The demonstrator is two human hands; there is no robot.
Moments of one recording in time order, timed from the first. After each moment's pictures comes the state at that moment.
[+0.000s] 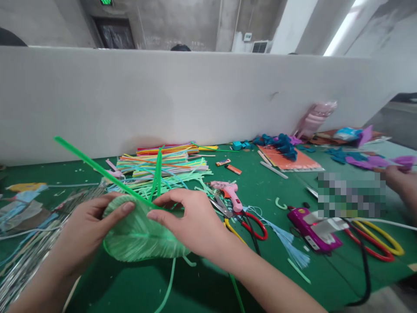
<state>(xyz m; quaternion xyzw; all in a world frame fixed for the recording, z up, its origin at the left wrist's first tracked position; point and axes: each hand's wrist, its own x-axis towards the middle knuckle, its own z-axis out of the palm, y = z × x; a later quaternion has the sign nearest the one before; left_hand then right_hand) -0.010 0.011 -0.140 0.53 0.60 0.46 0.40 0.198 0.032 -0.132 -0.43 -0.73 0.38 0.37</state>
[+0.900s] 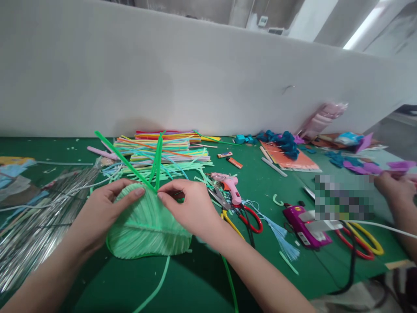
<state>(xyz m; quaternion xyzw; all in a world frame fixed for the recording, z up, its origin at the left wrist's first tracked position) -0.011 0.019 -0.180 0.48 0.57 0.46 0.48 0.186 0.049 -0.167 -0.43 -0.73 0.38 0.38</state>
